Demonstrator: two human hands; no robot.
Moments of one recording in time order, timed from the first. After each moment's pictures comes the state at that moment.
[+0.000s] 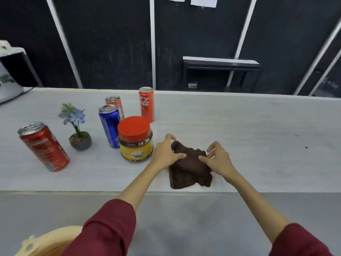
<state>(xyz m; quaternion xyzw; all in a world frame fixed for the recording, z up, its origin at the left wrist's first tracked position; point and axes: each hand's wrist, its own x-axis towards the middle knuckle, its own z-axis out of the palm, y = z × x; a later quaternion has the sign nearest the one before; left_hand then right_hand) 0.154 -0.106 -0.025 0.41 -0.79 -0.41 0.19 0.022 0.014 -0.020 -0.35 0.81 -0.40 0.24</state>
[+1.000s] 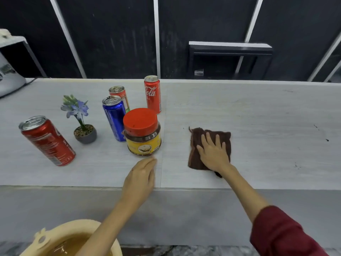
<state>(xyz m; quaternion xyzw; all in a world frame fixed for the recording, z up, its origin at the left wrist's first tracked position) 0.256 -0.092 -0.087 0.40 -0.87 -0.17 0.24 0.019 -0.036 -0.067 -0.48 0.87 -0.07 0.09</state>
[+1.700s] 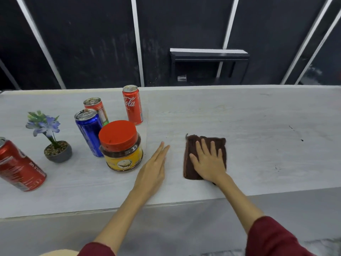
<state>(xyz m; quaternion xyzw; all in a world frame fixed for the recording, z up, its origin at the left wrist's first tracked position) 0.169 -0.107 -0.071 0.28 -0.90 -0.24 0.24 -0.003 -0.018 -0.074 -0.45 0.89 -0.06 0.05</state>
